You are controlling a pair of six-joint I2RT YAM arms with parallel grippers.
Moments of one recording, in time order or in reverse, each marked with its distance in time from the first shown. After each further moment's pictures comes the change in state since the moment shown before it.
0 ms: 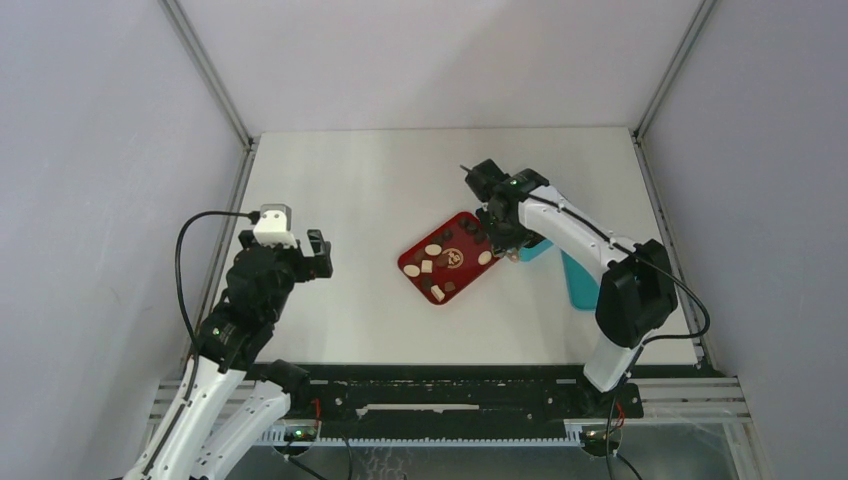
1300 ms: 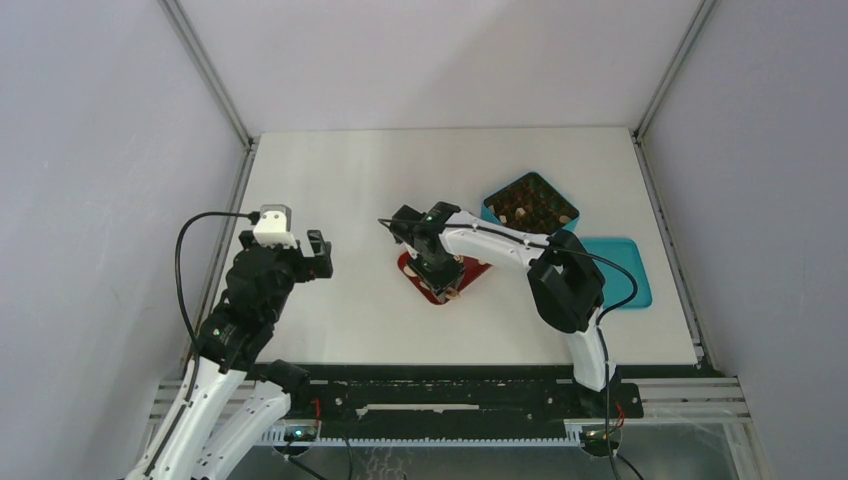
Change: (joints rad) left arm 0.012 -0.002 -0.009 0.011 0.019 0.000; right arm 0.352 0.315 0.179 -0.022 -0.218 -0.014
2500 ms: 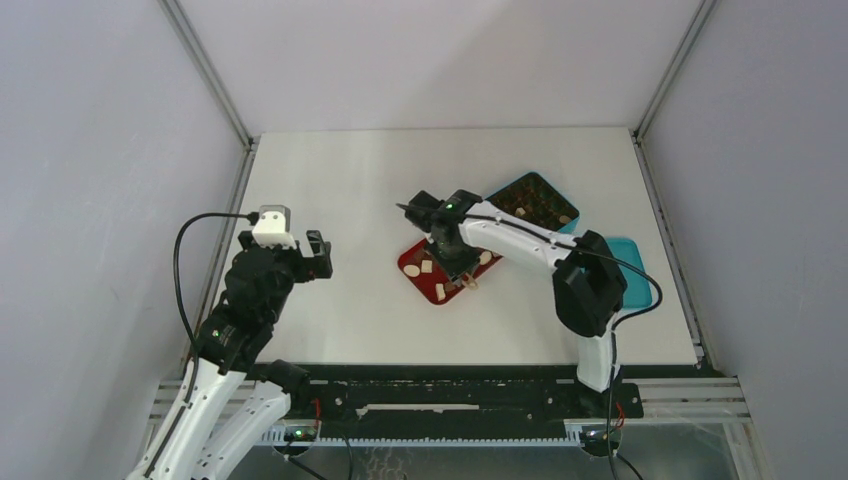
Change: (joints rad) left arm 0.001 -0.006 0.000 0.000 0.002 0.000; right arm -0.052 -0.083 -0.022 -0.037 0.110 0.016
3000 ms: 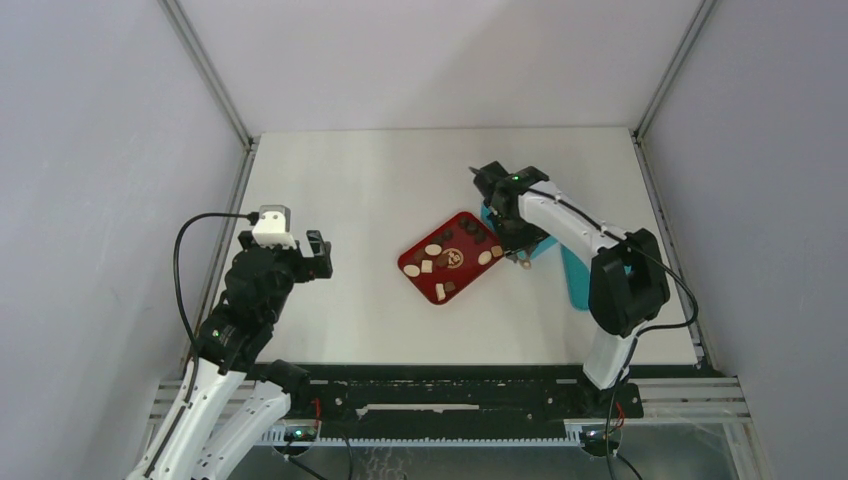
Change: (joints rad) left arm 0.000 0.000 0.000 0.000 0.000 0.000; right arm -0.299 -0.160 -0.153 0.001 0.102 0.002
